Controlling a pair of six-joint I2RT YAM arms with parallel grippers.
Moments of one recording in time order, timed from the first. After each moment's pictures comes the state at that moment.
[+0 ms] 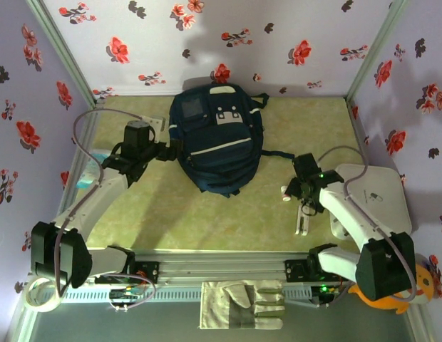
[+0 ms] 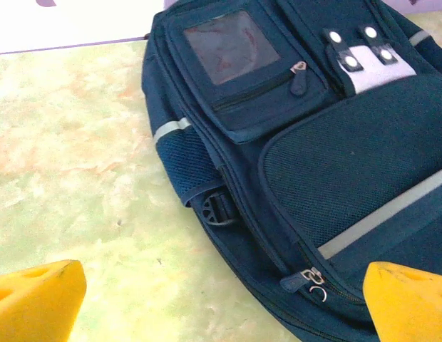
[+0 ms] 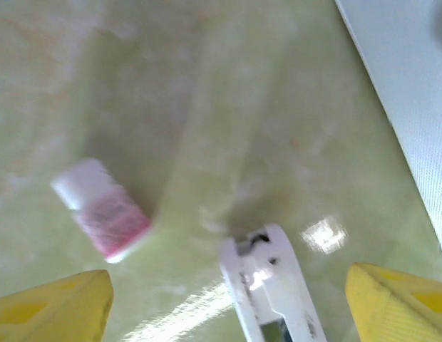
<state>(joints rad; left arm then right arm) -0.34 1.27 0.98 -0.30 -0.04 -0.09 0.29 1.14 0.72 -0.90 0.21 0.82</state>
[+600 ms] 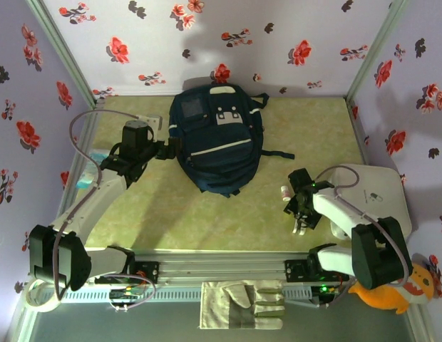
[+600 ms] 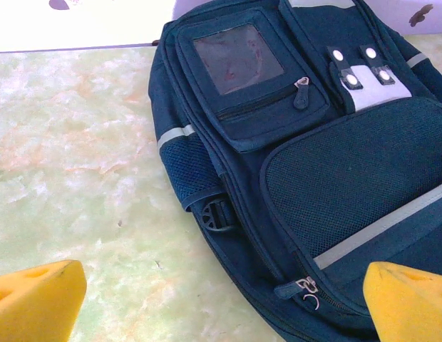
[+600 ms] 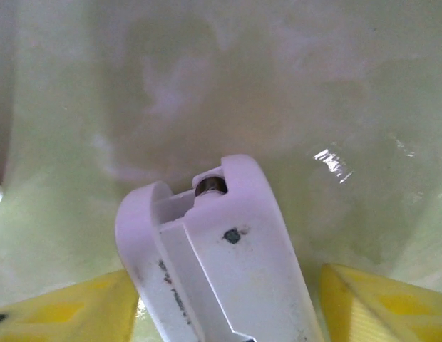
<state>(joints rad) -0.34 1.25 0.98 -0.29 -0.03 -0.13 0.30 1.25 0.57 -0.79 0.10 0.92</state>
